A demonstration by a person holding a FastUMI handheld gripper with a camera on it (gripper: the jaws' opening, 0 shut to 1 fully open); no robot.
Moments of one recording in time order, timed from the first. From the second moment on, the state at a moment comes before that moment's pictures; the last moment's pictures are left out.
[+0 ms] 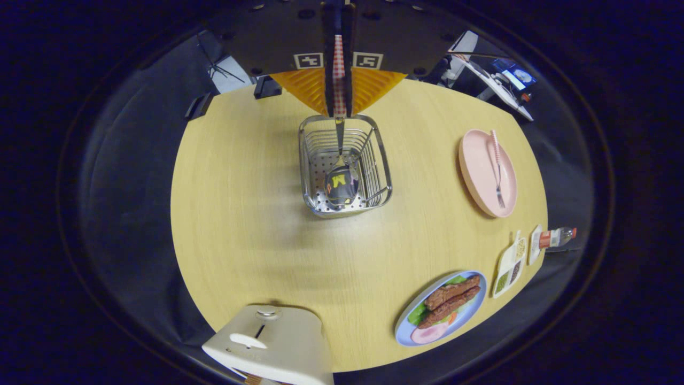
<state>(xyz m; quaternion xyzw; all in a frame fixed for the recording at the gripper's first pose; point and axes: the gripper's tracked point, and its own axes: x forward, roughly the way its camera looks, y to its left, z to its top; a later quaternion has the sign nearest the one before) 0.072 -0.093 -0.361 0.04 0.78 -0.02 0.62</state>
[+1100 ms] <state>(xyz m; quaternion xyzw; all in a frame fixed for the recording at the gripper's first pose) 0.092 -0.019 -0.328 0.02 0.63 0.02 0.77</state>
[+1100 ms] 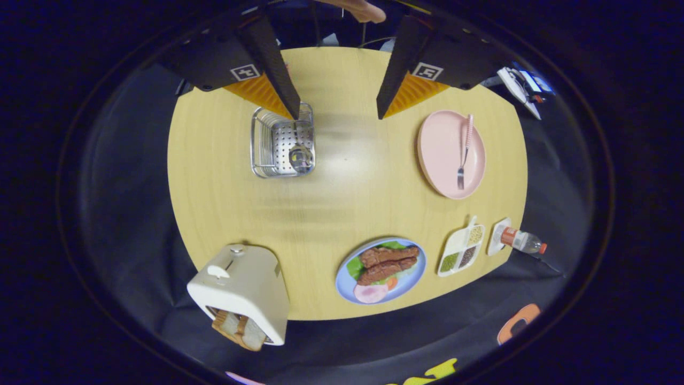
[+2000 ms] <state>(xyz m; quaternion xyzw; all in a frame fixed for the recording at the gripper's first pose) 0.077 0.183 -0.388 0.02 0.57 0.07 0.82</state>
